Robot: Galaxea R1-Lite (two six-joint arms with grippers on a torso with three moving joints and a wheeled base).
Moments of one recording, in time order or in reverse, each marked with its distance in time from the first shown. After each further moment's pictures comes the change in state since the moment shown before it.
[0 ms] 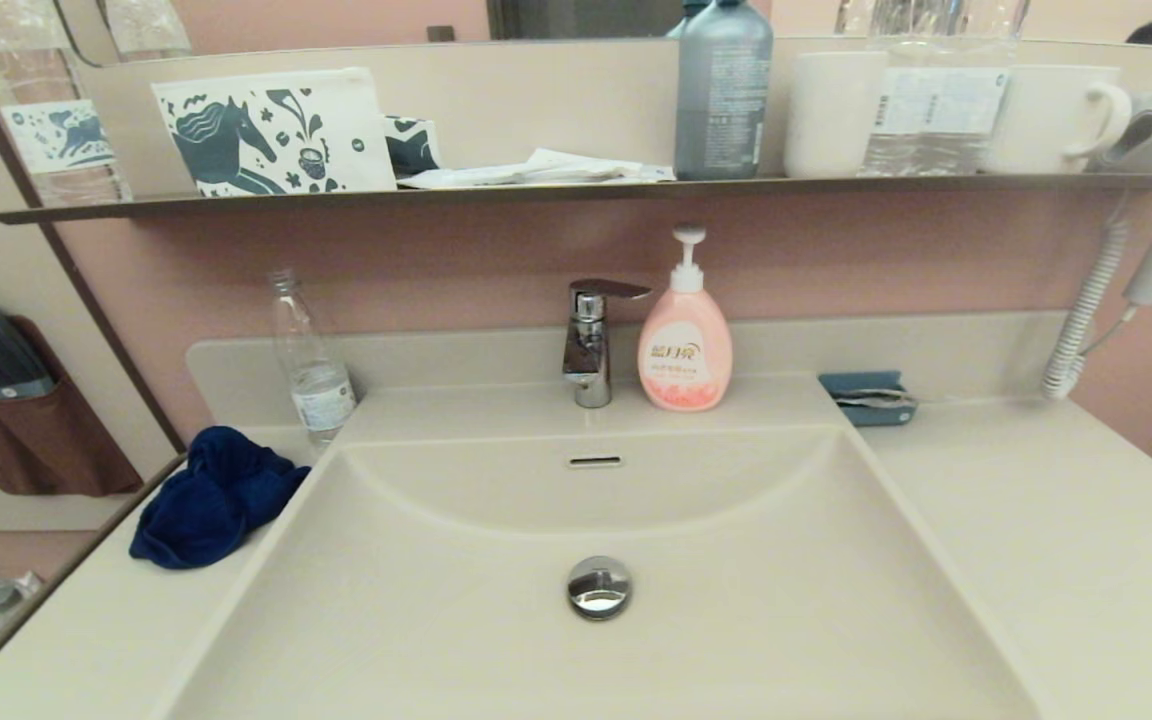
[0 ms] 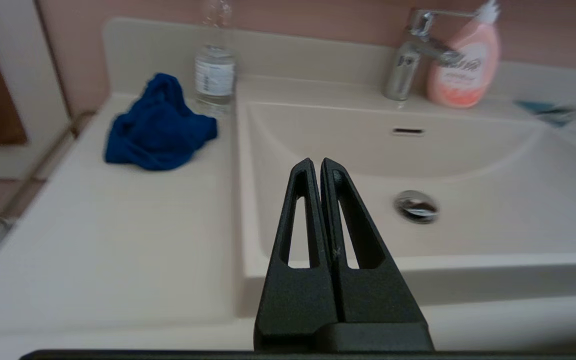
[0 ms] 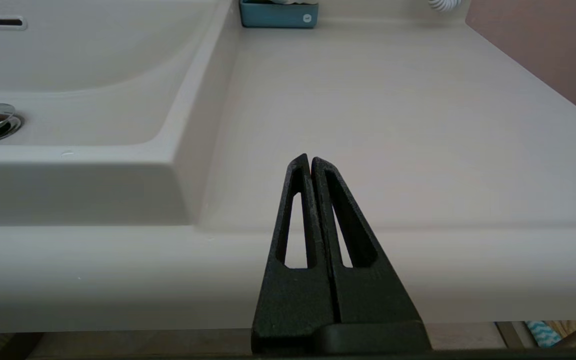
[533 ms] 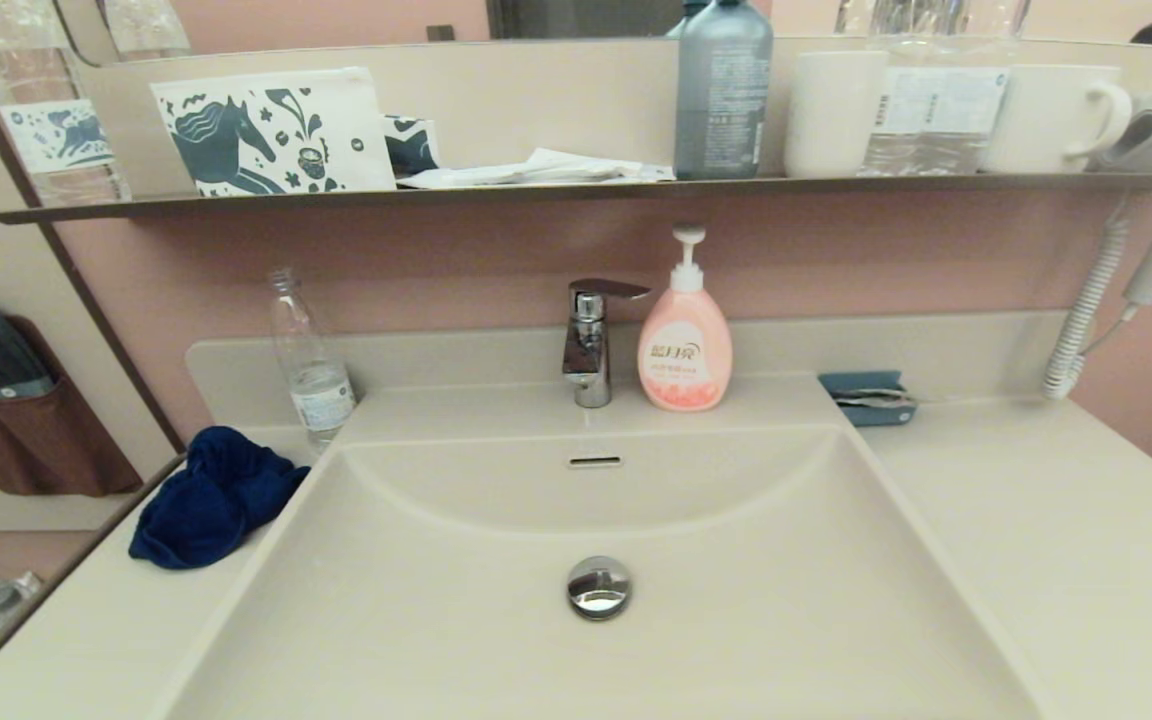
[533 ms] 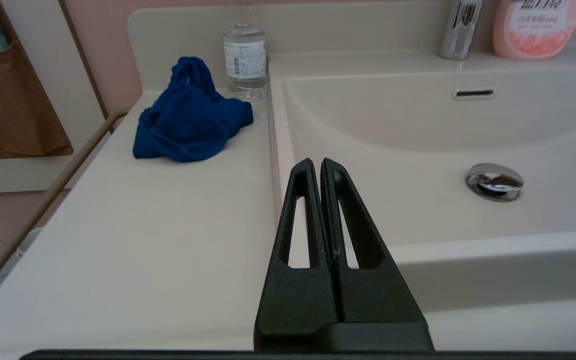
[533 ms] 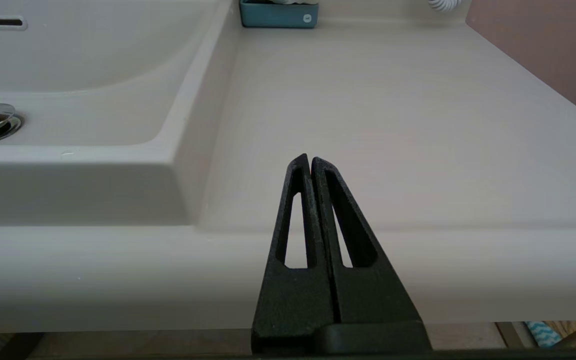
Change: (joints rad) left arm 0.000 -0.038 0.334 -0.295 0.056 0.154; right arm 0.000 0.000 0.000 0.000 0.000 0.000
